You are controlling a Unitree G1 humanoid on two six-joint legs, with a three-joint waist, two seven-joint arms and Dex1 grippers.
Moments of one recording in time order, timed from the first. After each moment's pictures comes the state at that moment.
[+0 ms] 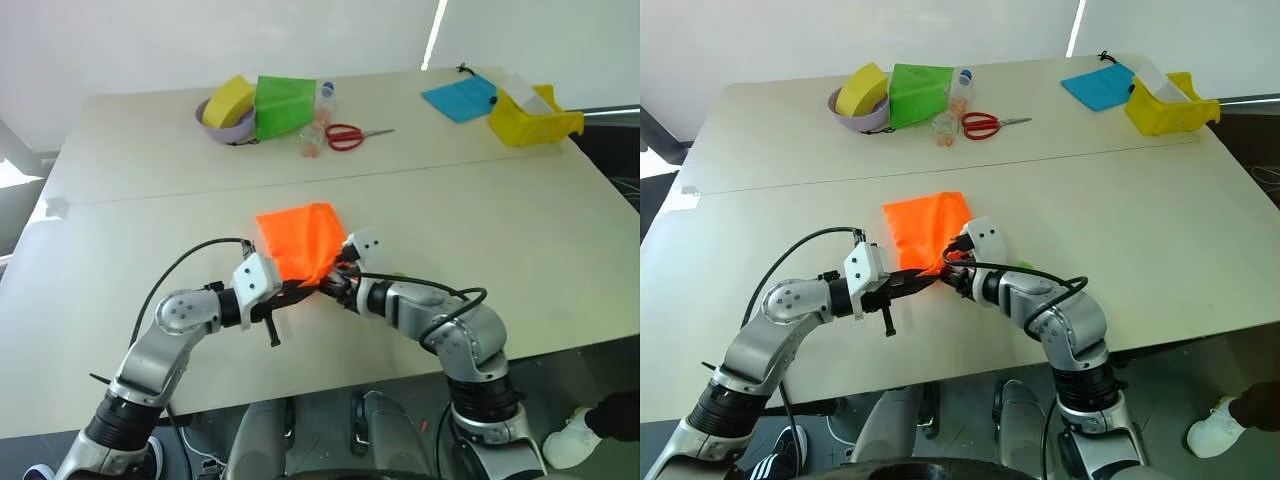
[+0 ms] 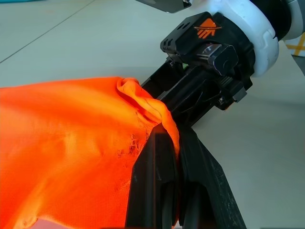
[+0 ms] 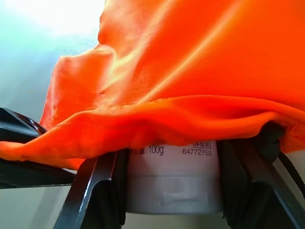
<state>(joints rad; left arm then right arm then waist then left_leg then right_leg) -0.17 0.52 -0.18 -0.30 -0.27 0.26 -0.88 -0.36 -0.11 0.13 -0.37 0.49 1.17 0.21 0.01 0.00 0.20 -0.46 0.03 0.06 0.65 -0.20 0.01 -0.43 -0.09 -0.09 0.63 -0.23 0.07</state>
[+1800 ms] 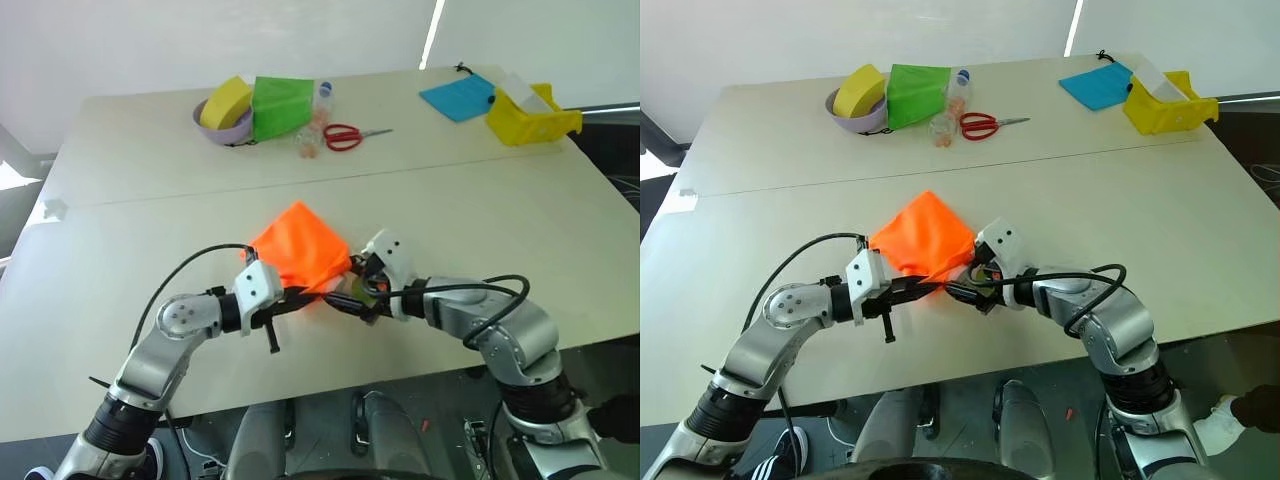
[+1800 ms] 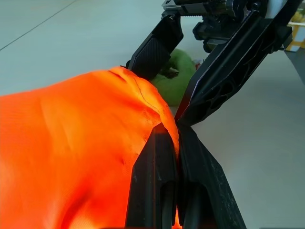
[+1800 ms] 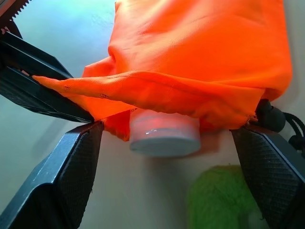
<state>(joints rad) -0.15 0.53 -0.20 -0.29 -0.27 0.23 -0.89 -0.36 -0.45 0.17 -0.49 0.50 1.12 0.51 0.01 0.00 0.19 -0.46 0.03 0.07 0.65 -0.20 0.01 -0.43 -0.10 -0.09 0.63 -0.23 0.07</state>
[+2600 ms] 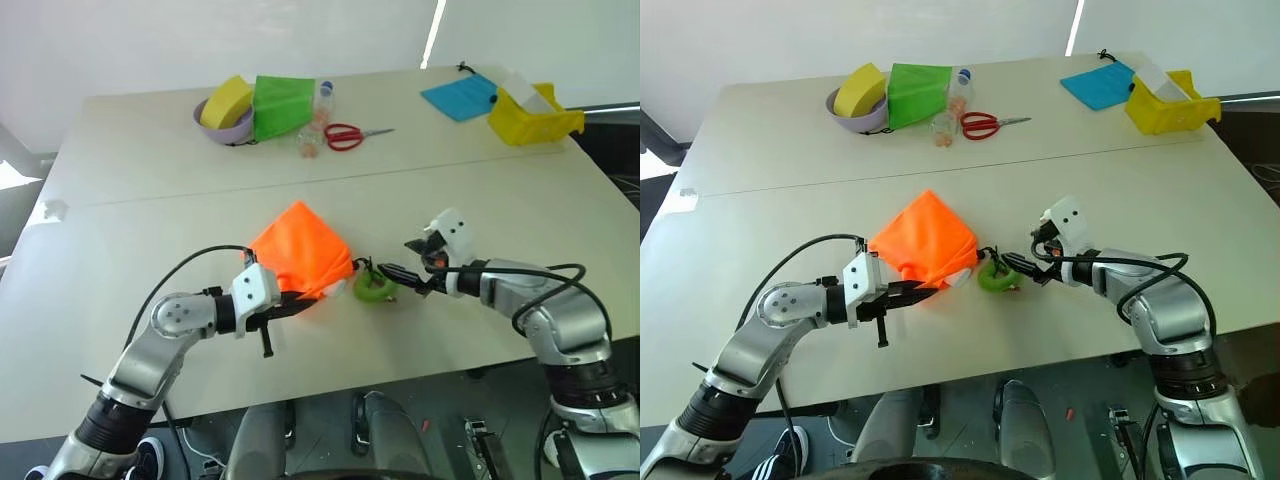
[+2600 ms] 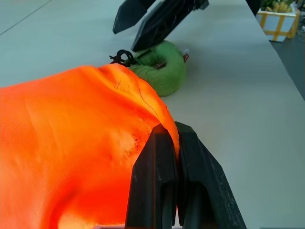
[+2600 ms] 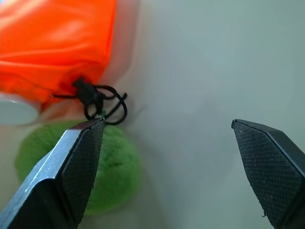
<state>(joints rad) -0.16 0.57 -0.20 -0.30 -0.28 0.22 -0.95 -0.34 -0.65 0.05 -0.25 0.40 0.85 0.63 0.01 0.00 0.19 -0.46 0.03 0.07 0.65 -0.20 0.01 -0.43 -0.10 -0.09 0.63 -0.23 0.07</state>
